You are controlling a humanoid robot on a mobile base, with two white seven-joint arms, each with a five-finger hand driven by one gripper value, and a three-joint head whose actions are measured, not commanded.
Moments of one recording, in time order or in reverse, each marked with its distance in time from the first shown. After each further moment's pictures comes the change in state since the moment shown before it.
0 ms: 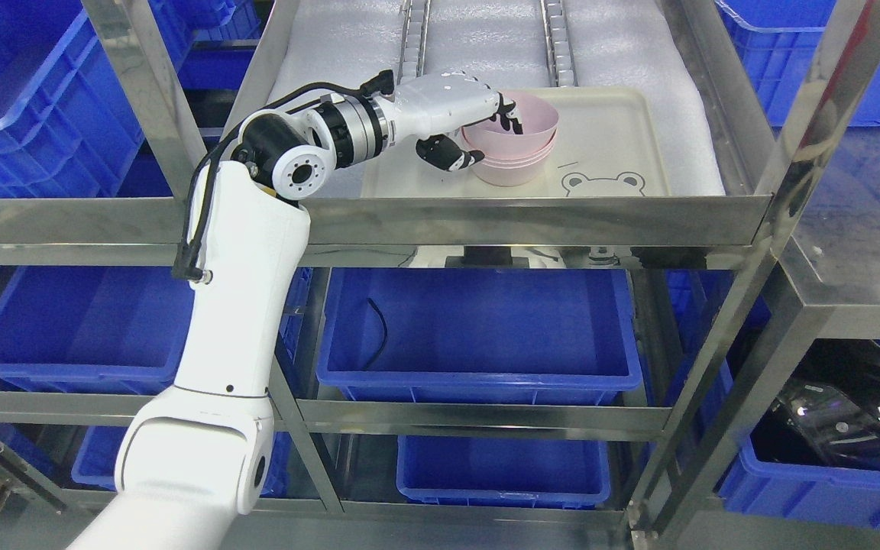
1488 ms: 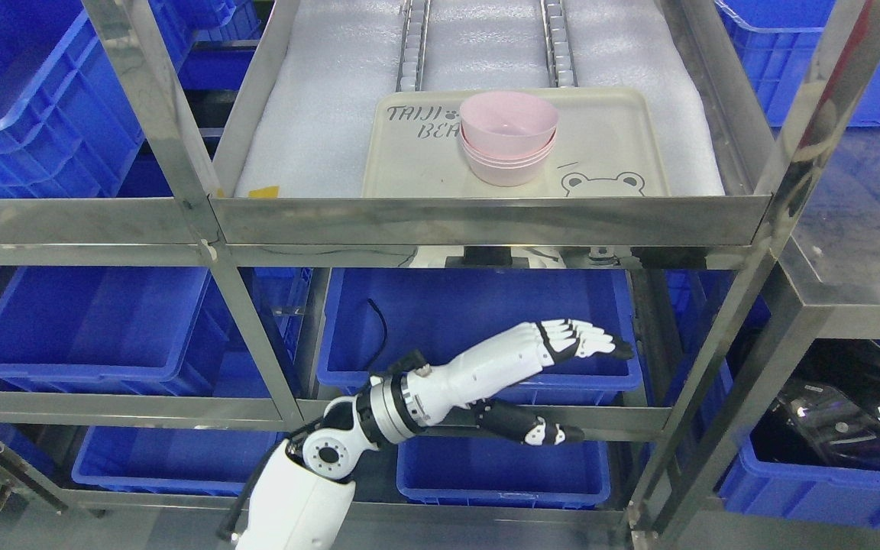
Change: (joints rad) left arm 0.775 -0.005 -0.198 -0.311 0.813 -0.174 0.118; right arm 0.000 0.000 0.000 0.000 0.000 0.000 0.000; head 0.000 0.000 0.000
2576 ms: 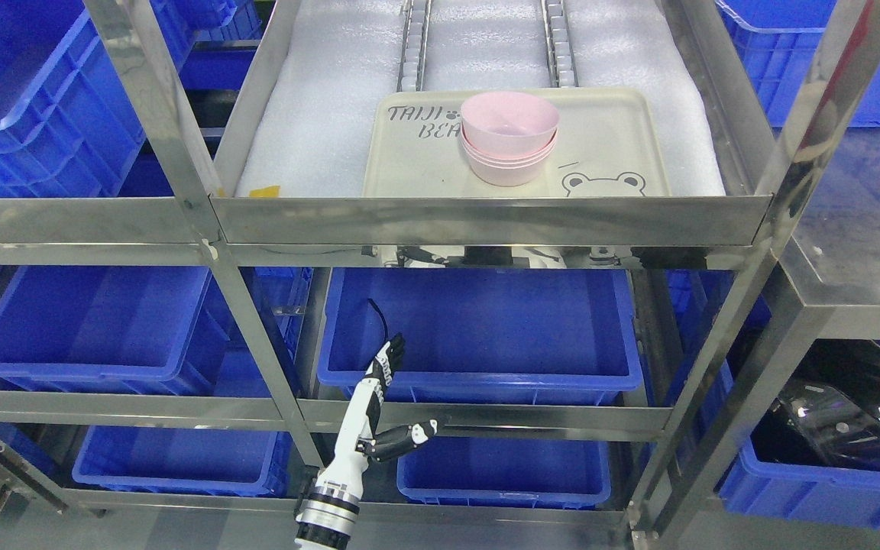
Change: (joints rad) left arm 0.300 0.000 0.106 0.124 0.153 0.303 0.678; right arm 0.000 0.000 0.000 0.000 0.000 0.000 0.000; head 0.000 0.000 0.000
